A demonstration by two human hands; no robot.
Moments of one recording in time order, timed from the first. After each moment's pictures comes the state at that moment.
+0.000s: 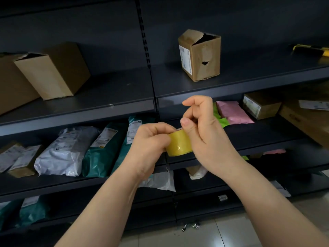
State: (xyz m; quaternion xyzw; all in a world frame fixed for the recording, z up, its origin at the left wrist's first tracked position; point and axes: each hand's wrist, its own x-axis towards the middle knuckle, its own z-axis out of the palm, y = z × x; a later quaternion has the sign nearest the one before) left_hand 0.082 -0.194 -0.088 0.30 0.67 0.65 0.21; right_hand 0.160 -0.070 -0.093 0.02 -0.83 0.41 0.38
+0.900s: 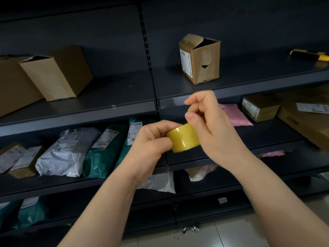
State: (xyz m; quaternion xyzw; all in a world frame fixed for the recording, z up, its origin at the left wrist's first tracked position) left_hand 0.085 -0.205 -0.087 0.37 0.64 0.63 0.22; right_hand 0.169 -0.062 -0.078 0.03 -0.83 0.42 0.36
